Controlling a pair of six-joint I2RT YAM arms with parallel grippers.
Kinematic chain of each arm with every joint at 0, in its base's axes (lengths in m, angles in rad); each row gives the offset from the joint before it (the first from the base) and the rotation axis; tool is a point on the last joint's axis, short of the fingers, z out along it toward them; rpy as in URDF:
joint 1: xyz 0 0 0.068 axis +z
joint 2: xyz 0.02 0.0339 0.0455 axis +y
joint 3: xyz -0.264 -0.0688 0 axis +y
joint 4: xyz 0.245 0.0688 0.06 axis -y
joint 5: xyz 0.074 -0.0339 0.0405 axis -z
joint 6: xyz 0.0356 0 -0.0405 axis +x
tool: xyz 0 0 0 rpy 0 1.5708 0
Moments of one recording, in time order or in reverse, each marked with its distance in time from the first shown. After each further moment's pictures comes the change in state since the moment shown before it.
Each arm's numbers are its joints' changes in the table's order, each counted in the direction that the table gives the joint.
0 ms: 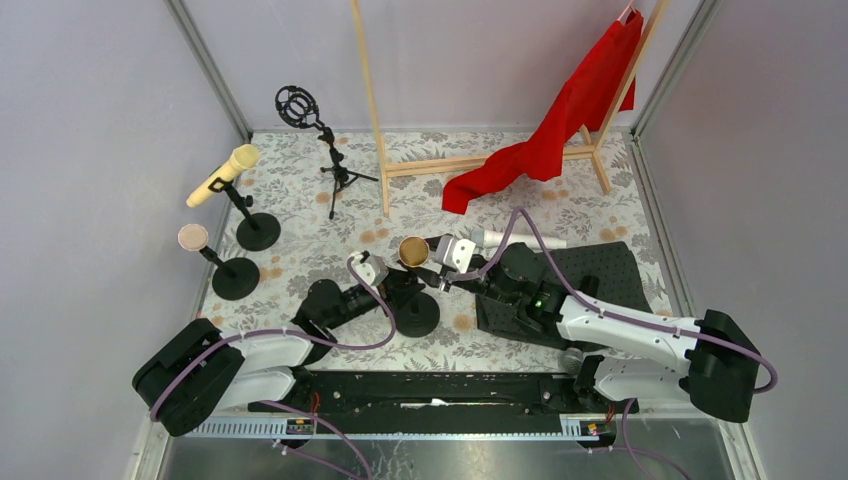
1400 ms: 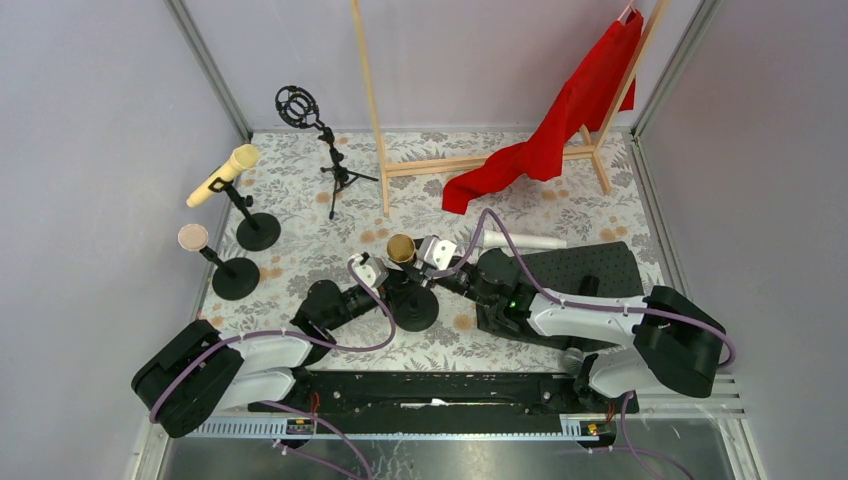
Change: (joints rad) left arm -0.002 -0.011 0.011 -0.015 -0.026 0.046; right arm 0.005 0.213 0.047 0.228 0.105 0.011
